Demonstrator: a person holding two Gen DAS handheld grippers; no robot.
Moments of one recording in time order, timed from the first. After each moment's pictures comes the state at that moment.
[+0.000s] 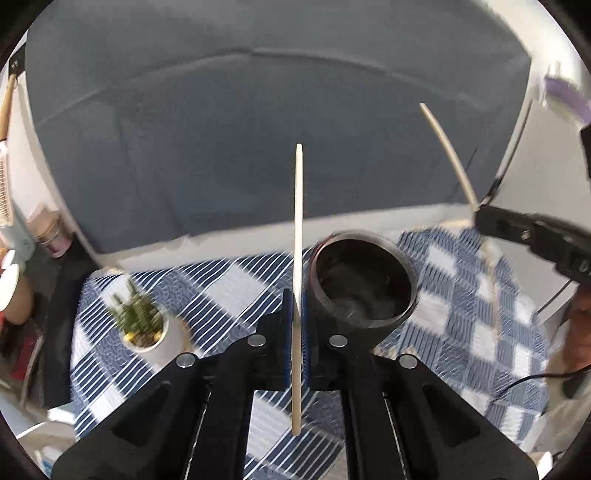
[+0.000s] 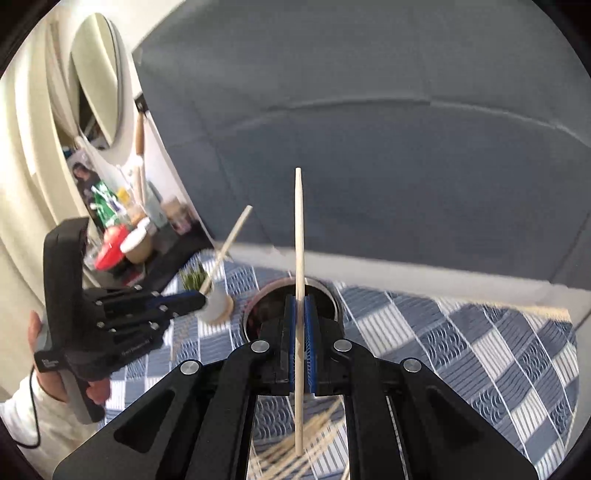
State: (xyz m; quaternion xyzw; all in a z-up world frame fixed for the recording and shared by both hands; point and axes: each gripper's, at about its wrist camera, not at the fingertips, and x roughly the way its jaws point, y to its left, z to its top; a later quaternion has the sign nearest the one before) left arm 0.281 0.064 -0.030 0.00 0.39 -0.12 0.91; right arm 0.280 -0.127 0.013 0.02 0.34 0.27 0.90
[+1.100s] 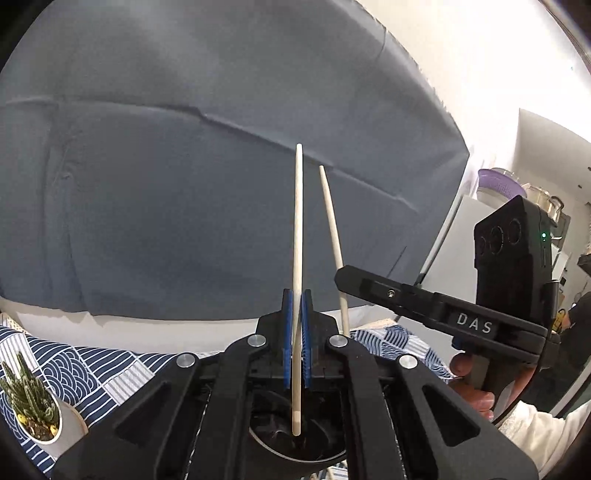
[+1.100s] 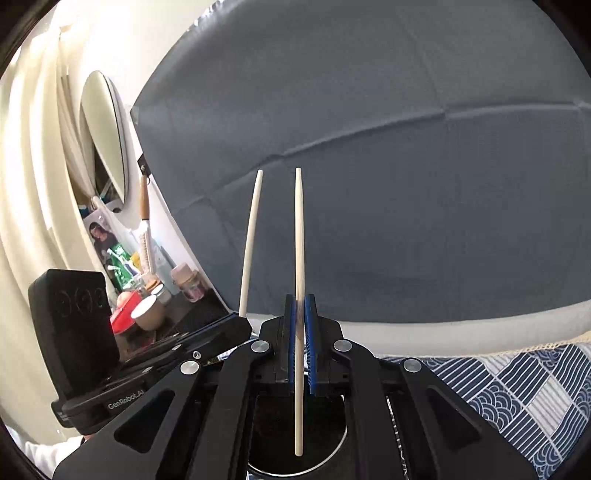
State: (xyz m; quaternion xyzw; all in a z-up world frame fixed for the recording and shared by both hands) left arm 0.323 0.065 -0.055 -0.13 0.20 -0.26 0.94; right arm 0.348 -0.120 -0.021 0.11 0.25 0.31 0.91
